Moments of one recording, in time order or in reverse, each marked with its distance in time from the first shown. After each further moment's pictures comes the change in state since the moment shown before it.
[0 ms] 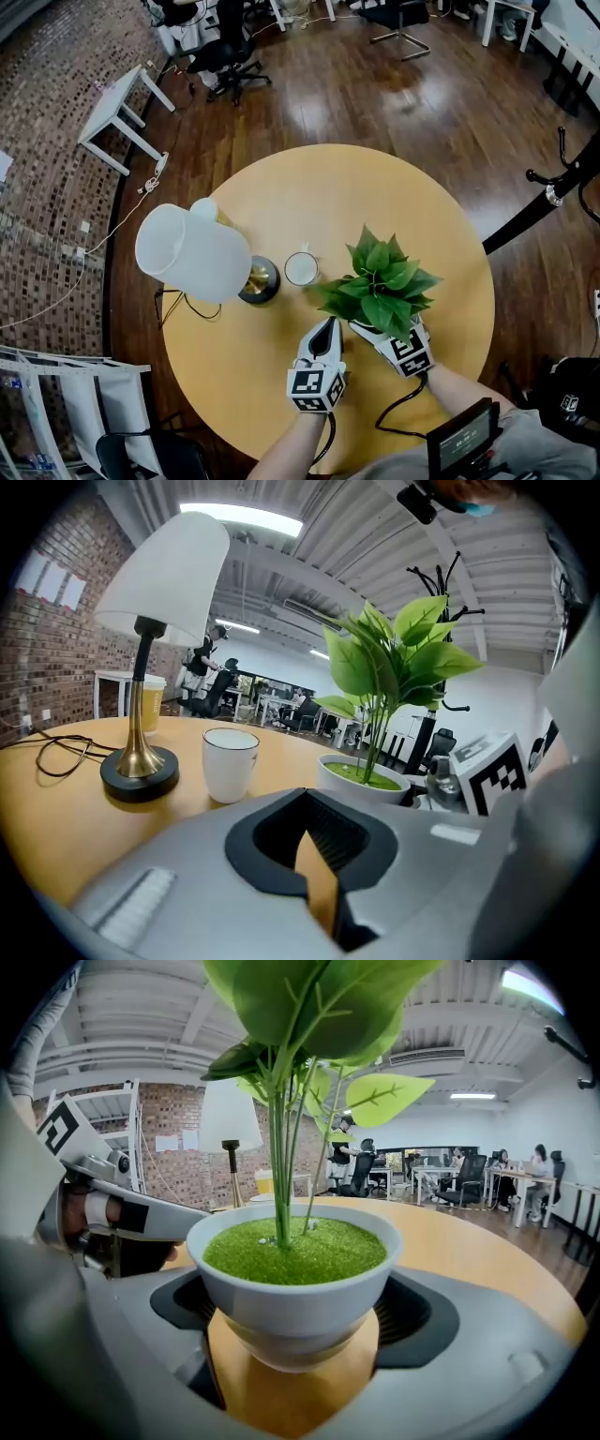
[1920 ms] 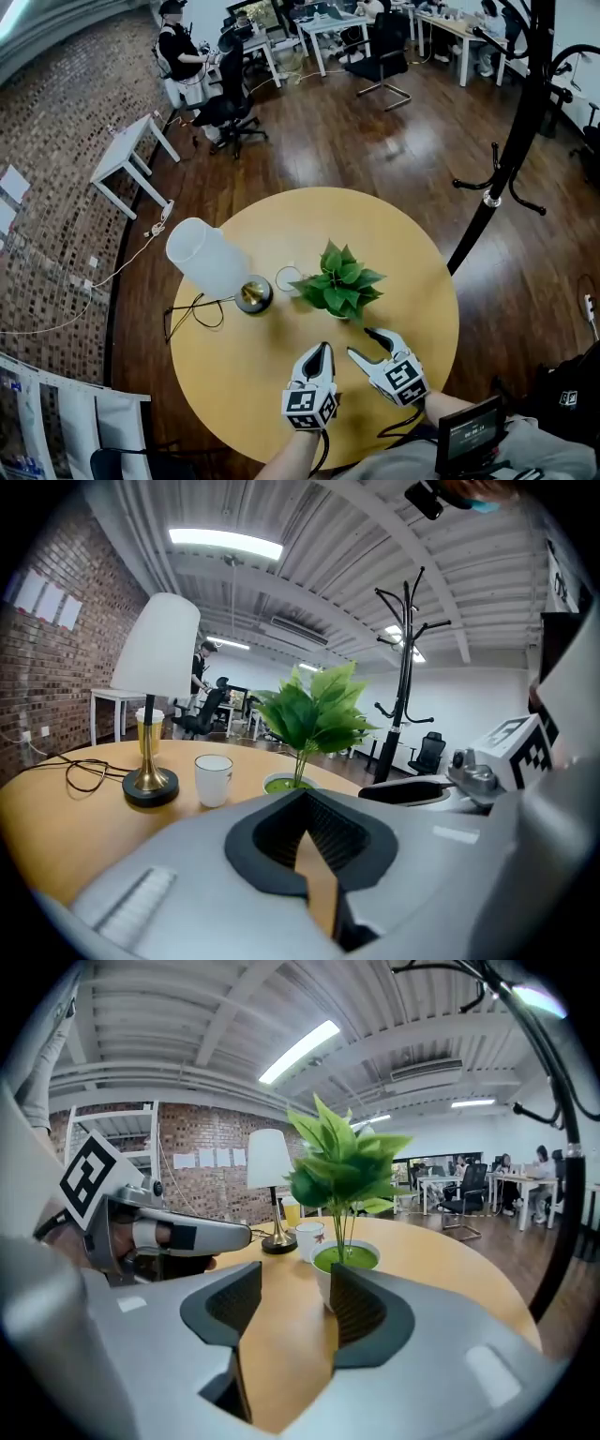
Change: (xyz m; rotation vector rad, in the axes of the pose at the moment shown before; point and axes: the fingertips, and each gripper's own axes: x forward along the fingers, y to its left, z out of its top) left arm -0.069 -0.072 0.014 0.051 -0.065 -0.016; right arm -0.120 0.051 0.014 0.007 -0.072 0.069
